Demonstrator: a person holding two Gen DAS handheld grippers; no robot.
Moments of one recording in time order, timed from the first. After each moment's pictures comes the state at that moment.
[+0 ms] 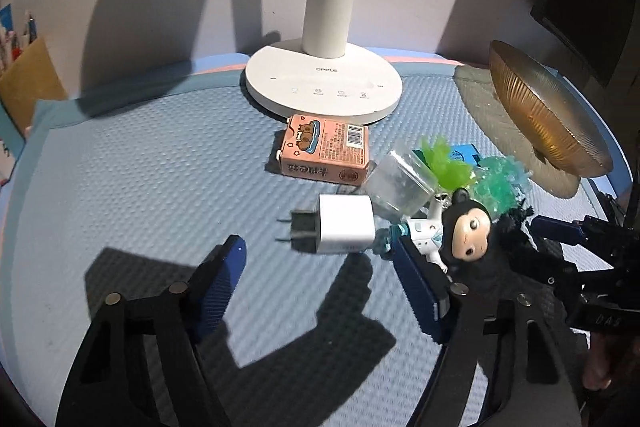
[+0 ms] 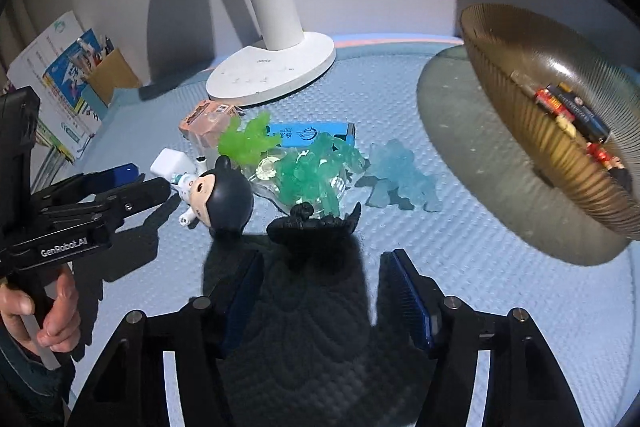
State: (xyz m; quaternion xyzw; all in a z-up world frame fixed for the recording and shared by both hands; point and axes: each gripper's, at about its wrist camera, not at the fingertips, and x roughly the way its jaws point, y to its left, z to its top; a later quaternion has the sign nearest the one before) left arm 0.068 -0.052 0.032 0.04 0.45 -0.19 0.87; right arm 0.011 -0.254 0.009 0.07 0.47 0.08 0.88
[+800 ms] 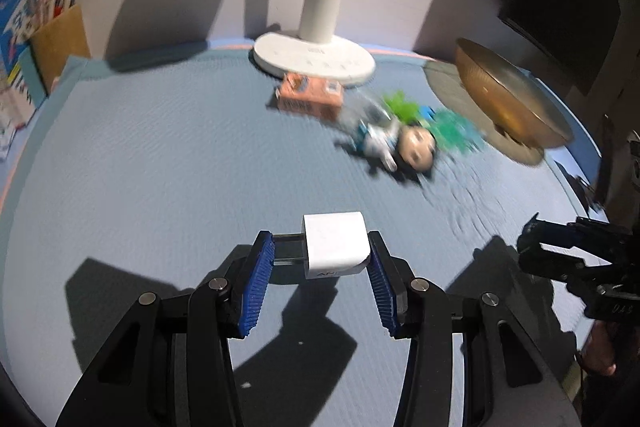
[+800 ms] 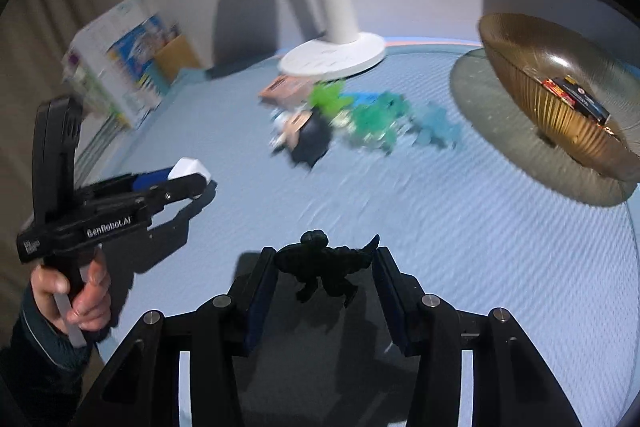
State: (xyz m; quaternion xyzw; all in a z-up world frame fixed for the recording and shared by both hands) left arm -0.022 -0.022 0.036 0.00 0.44 -0.21 0.87; right arm -0.077 -0.242 0.030 0.05 0.45 0.15 0.88
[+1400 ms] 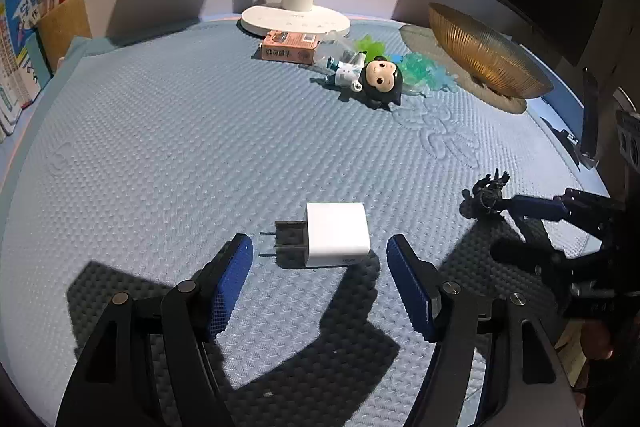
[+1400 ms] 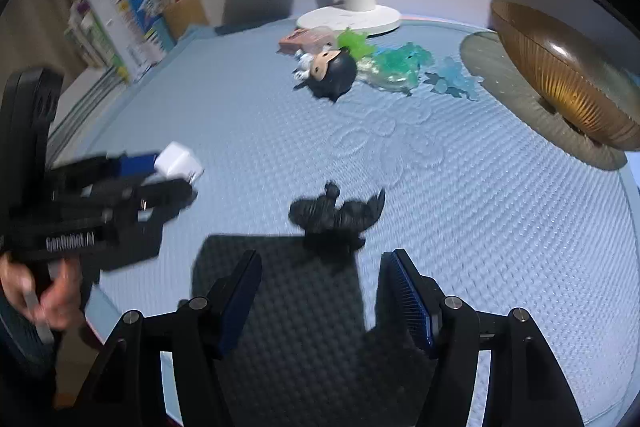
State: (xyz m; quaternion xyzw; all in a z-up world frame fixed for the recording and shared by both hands) left arm -0.071 -0.023 0.024 0.03 0.45 -0.22 0.86; right arm -0.106 -0.218 0.010 0.02 0.47 0.13 0.87
